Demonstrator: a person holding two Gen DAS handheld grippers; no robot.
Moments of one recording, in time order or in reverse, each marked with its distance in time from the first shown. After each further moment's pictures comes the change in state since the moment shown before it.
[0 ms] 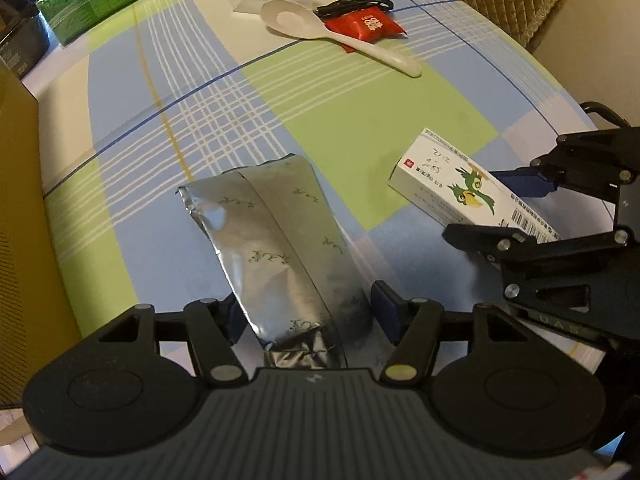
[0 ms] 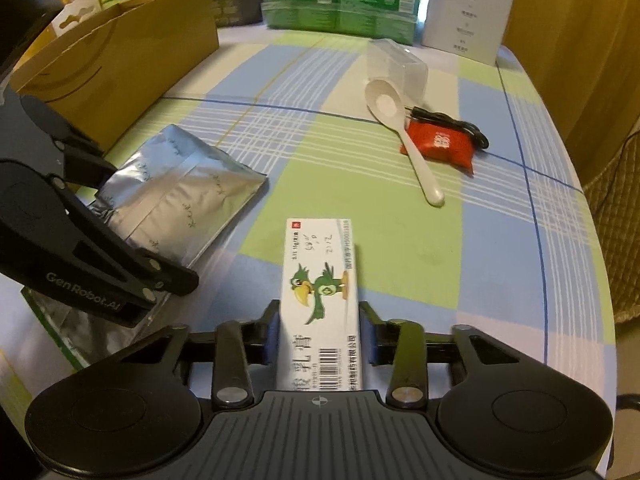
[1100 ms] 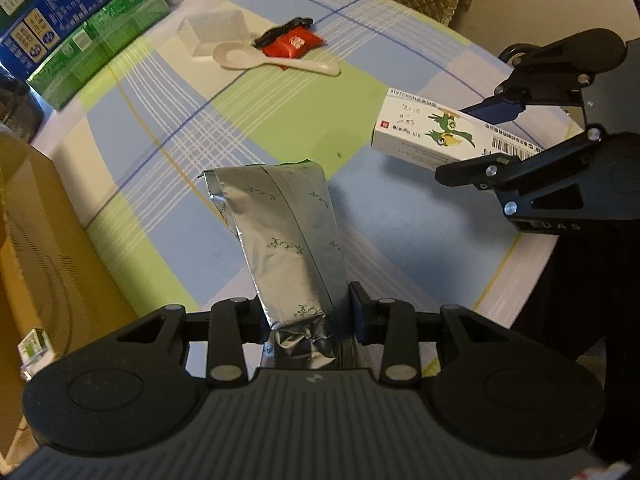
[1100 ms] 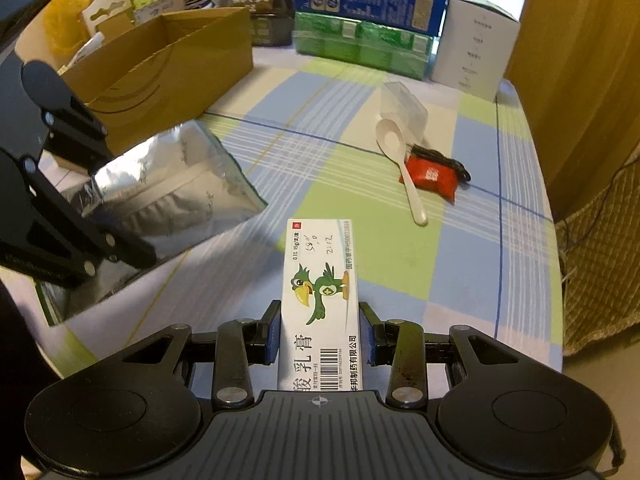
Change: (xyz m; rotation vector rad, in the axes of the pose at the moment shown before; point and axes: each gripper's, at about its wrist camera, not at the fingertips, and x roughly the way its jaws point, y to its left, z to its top) left arm -0.092 -0.029 -0.026 0.230 0.015 0.014; right arm -0.083 0.014 0.001 -0.105 -0.017 0.012
